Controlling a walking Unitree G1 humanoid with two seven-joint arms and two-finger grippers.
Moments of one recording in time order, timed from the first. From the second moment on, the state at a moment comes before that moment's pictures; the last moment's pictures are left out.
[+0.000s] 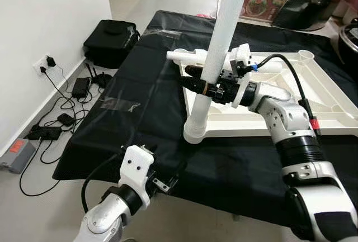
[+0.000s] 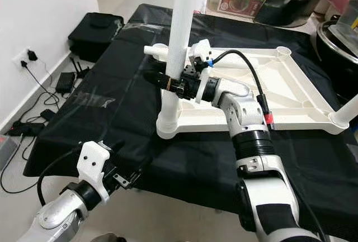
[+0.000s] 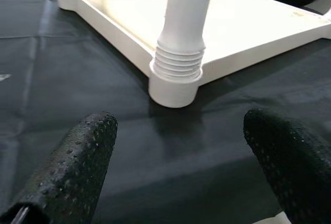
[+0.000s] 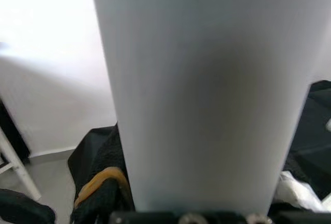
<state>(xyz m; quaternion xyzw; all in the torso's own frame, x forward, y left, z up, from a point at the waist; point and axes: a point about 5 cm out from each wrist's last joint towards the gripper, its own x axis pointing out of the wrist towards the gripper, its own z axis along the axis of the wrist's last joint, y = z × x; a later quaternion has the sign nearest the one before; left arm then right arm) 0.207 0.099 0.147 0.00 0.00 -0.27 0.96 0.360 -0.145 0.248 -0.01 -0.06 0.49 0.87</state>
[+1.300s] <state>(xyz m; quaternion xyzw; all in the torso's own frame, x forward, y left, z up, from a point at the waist) 0.213 0.103 0.148 0.01 -0.01 -0.26 0.97 0.358 -0.177 0.233 0.04 -0.06 -0.11 0.99</state>
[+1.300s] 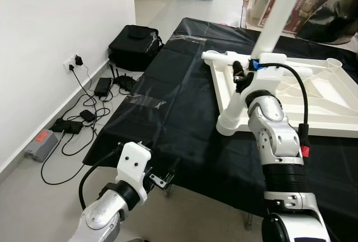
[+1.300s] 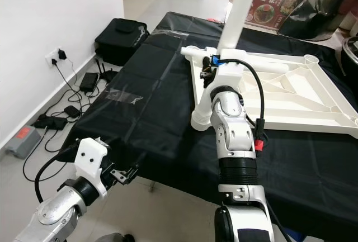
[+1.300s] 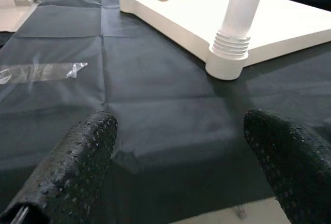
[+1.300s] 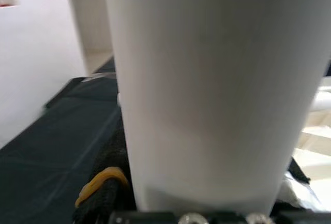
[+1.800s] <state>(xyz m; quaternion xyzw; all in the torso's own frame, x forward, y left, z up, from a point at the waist) 0.213 0.100 0.148 0.01 -0.01 -0.26 0.96 0.364 -0.177 0.246 0.06 -0.05 -0.24 0.97</state>
